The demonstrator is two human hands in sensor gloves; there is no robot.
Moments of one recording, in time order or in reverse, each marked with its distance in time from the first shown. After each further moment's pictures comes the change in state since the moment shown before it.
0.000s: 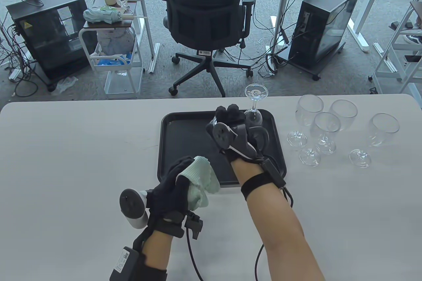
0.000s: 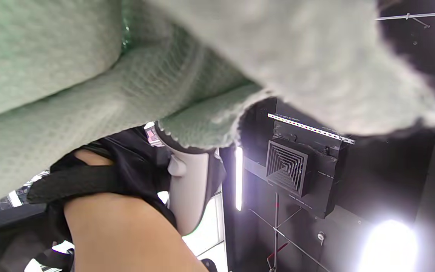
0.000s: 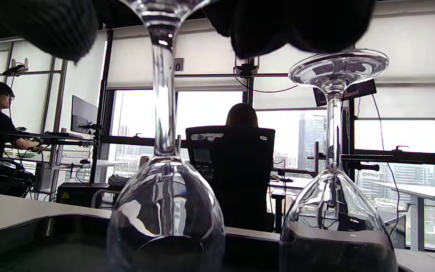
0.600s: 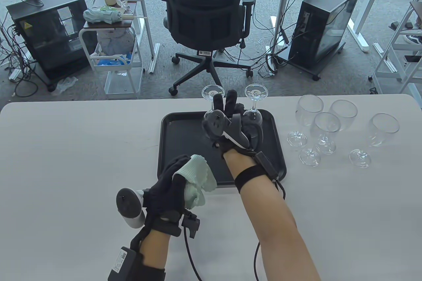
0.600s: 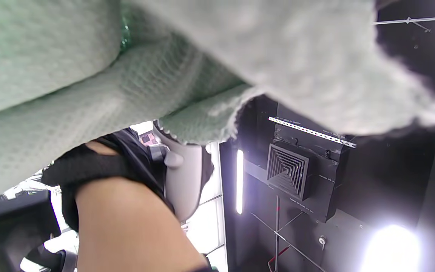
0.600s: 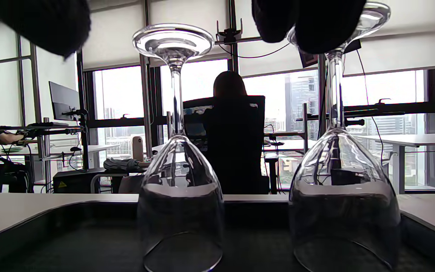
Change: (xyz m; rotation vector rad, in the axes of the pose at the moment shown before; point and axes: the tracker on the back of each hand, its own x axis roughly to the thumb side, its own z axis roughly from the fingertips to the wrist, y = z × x) left_hand 0.001 0.007 -0.001 0.011 0.003 0.003; right_hand -0.004 0.003 -0.009 0.124 0.053 -0.117
